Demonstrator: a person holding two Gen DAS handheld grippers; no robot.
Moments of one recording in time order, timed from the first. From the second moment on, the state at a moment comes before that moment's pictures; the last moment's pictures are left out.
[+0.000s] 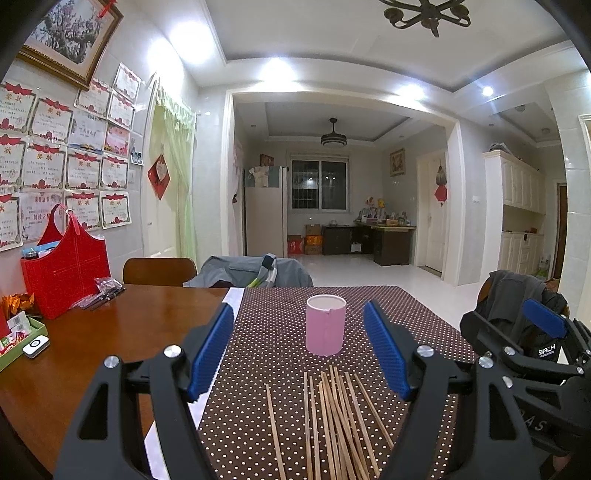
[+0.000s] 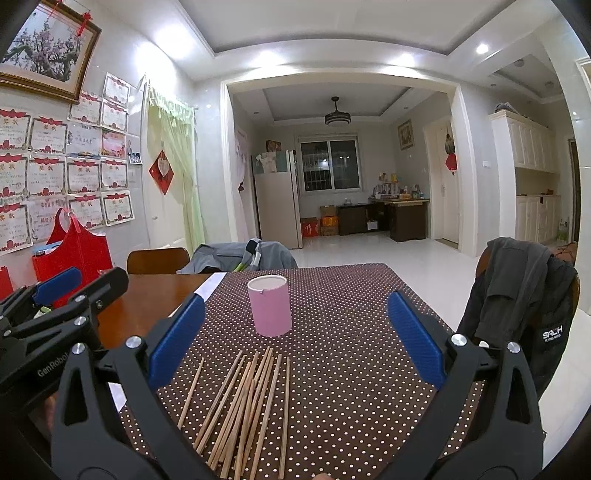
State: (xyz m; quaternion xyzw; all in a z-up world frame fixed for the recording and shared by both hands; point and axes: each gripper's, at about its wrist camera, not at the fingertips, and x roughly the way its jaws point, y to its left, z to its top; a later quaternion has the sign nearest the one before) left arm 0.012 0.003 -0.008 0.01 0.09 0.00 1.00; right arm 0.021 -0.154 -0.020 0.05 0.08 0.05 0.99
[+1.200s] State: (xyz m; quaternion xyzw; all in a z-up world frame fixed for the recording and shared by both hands) left arm 0.191 0.065 -0.162 -0.02 0.50 -0.03 0.87; right arm 0.188 -0.138 -0.139 0.01 0.46 0.11 0.88
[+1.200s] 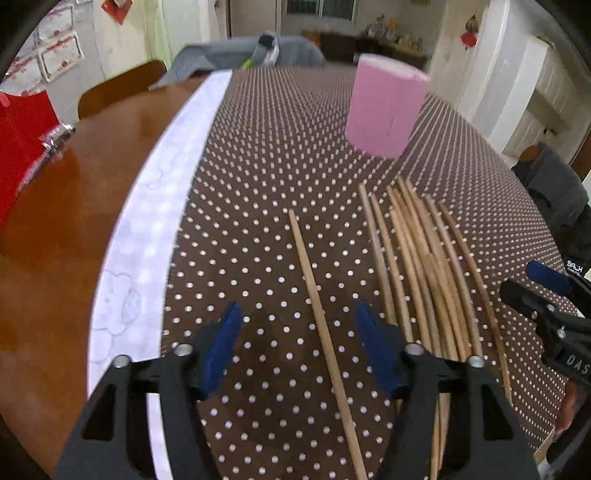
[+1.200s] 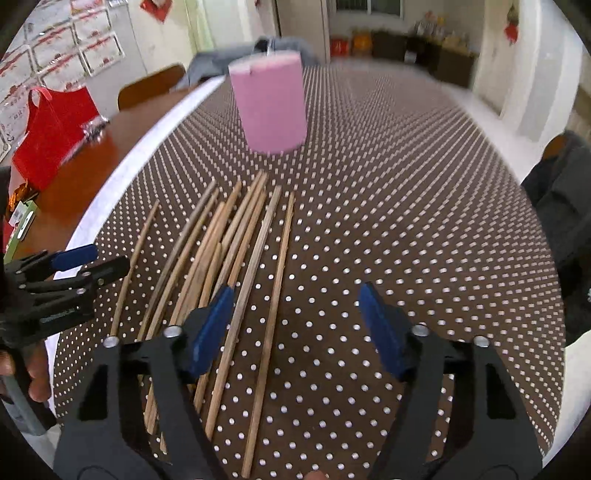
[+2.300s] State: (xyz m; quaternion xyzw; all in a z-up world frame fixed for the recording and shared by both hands) left arm 0.233 0.042 -0.088 -0.10 0.37 -0.10 0.92; right arm 0.278 -0.197 -0.080 0.06 0.46 0.18 0.87
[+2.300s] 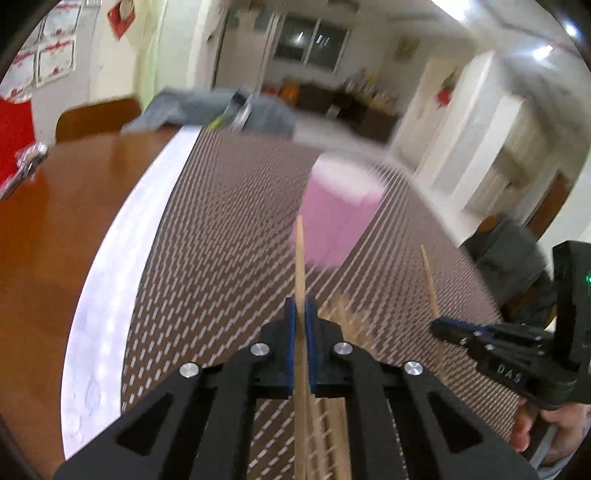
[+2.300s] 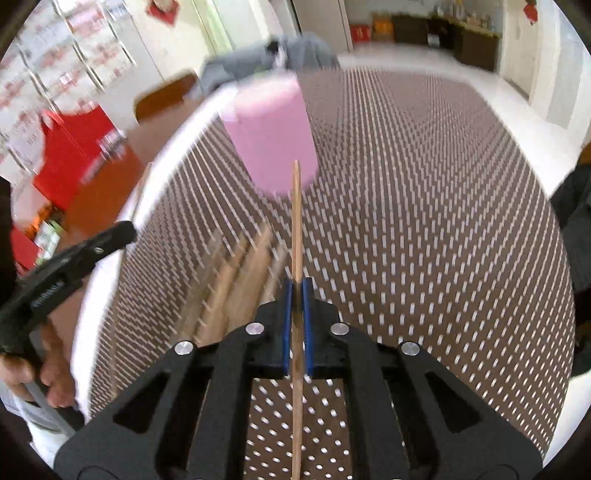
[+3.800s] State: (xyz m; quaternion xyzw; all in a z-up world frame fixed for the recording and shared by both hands) left arm 0.350 0.004 -0.033 -0.10 0.05 -0.09 0.99; right arm 0.351 -0.154 -0.001 0.08 0.29 0.20 0.93
